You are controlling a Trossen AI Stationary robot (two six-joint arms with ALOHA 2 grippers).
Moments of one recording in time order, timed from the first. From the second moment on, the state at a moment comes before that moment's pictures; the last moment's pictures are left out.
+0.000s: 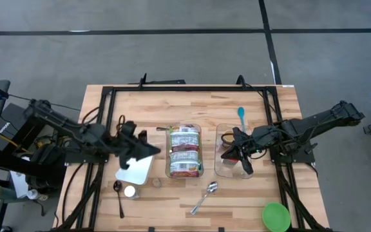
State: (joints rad) left arm -0.45 1.00 0.82 0.32 -0.31 -0.74; right arm 0.31 1.00 0.83 -0.31 0.05 0.37
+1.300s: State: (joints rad) left arm -0.70 1.51 1.21 0.32 -0.40 -0.87; right arm 0.31 1.00 0.83 -0.31 0.05 0.36
